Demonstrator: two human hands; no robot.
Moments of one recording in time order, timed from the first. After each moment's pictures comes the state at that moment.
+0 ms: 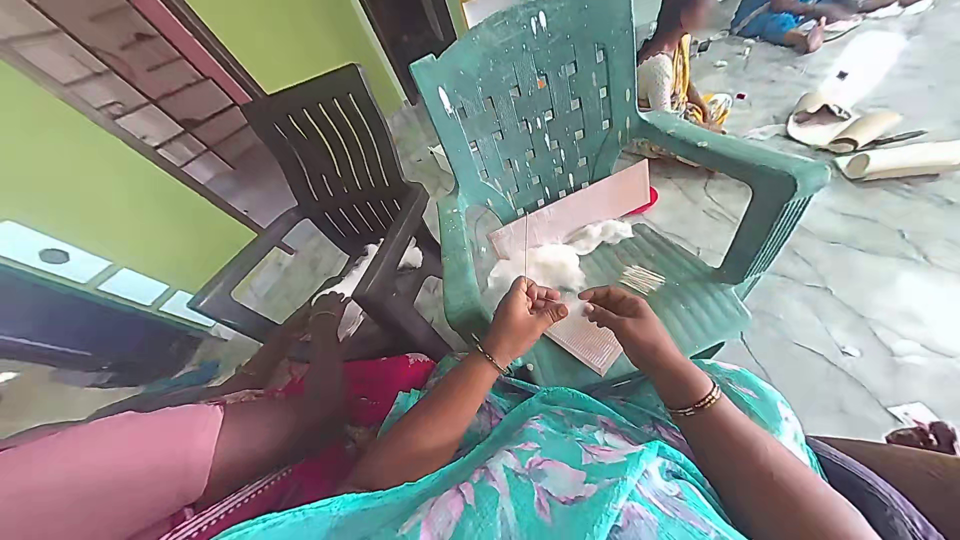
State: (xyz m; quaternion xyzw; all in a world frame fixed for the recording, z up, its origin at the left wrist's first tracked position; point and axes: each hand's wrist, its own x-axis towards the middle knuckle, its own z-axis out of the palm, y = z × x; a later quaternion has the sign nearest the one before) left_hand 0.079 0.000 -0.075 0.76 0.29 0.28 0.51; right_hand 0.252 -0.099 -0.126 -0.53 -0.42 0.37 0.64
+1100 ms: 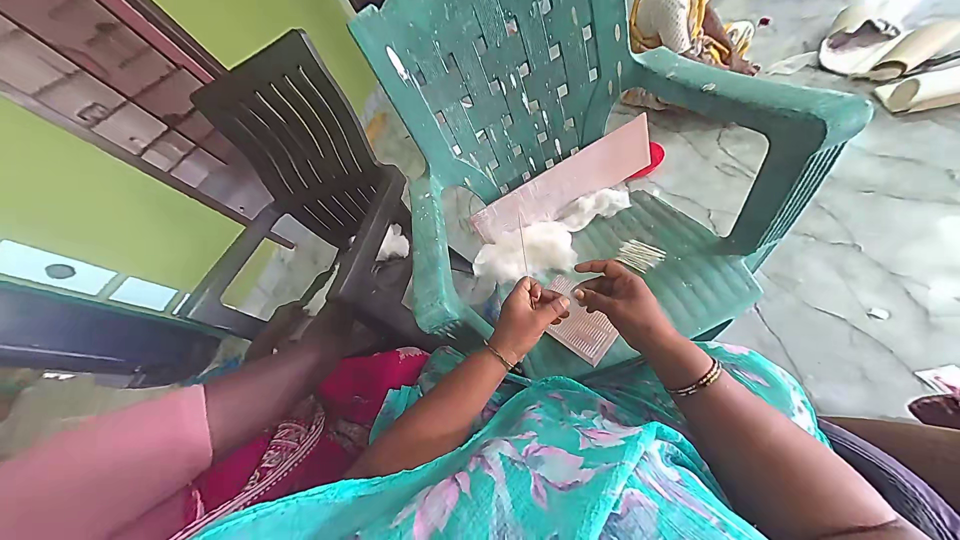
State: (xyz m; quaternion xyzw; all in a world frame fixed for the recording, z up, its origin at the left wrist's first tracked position) left_hand 0.117 -0.006 -0.111 0.66 0.35 0.26 0.61; right_hand 0.276 -0.087 -0.148 -0.52 -0.41 0.38 0.64
